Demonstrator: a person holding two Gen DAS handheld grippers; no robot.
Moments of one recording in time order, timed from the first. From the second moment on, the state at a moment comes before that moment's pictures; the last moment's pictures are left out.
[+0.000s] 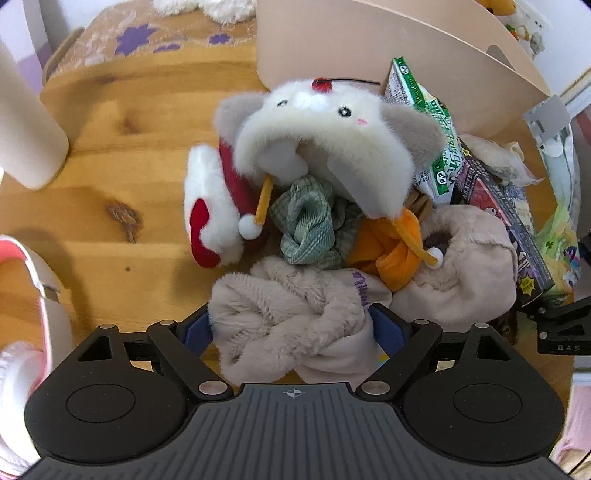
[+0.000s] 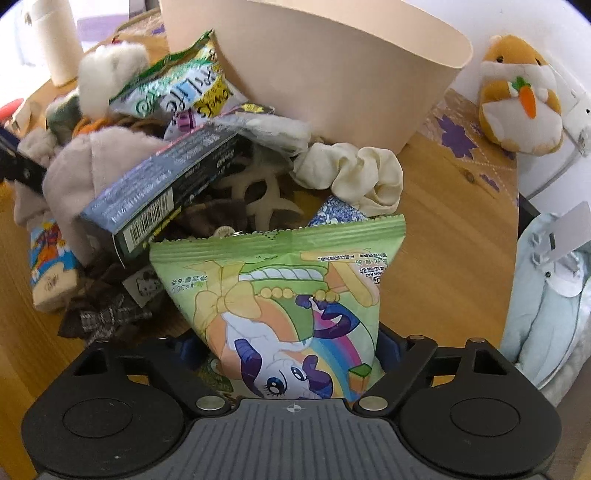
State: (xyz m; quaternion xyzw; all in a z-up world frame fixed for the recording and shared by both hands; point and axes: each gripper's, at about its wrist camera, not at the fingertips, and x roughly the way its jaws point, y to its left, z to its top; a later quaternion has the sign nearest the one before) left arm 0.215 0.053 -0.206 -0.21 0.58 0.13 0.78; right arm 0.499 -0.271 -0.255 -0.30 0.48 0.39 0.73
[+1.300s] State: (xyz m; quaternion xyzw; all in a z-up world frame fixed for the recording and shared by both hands) left arm 0.245 0.036 -0.046 -0.15 0.48 0.15 0.85; right arm 0.526 -0.278 -0.133 -0.20 0.33 0.43 0.82
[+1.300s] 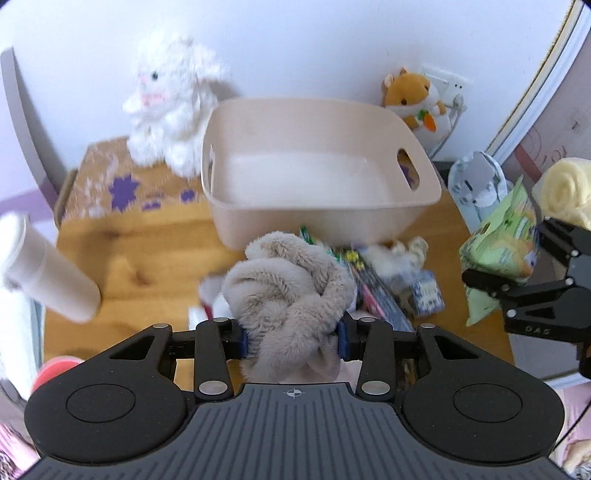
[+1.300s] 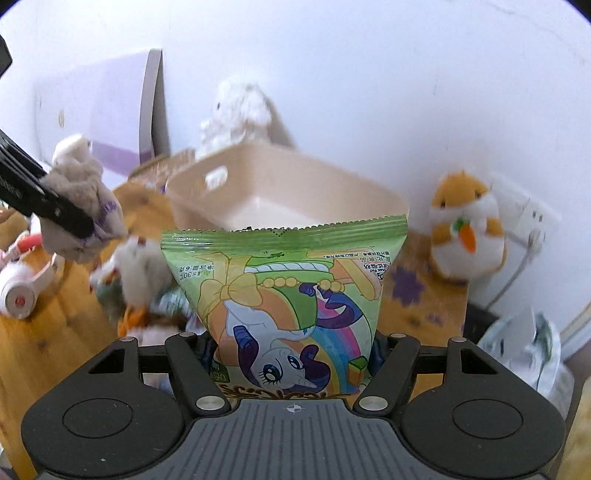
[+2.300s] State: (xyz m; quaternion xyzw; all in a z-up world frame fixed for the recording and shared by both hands) left arm 0.407 0.084 -0.083 -0.09 0.48 0.25 0.83; right arm 0.658 -0.205 -0.154 -0.17 0.33 0.42 0.83
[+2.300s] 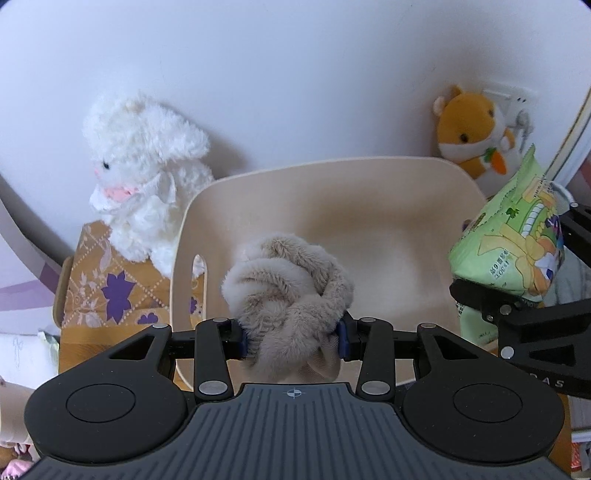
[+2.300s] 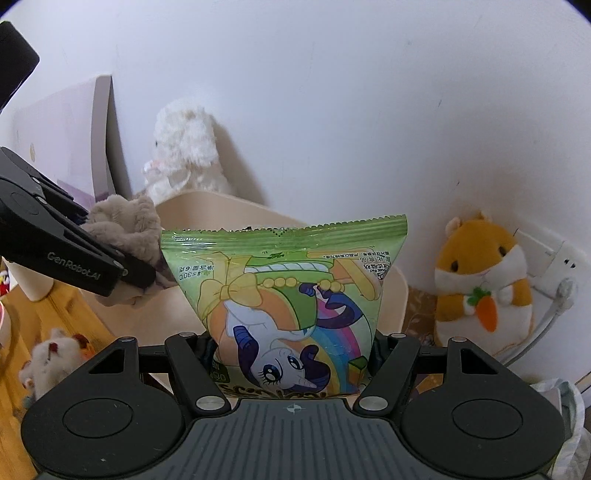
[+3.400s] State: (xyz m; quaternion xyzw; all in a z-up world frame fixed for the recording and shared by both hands) left arm 0.338 0.073 -0.070 -0.16 0.45 0.30 0.83; right arm 0.596 -0.248 -0.146 -0.09 0.34 0.38 0.85
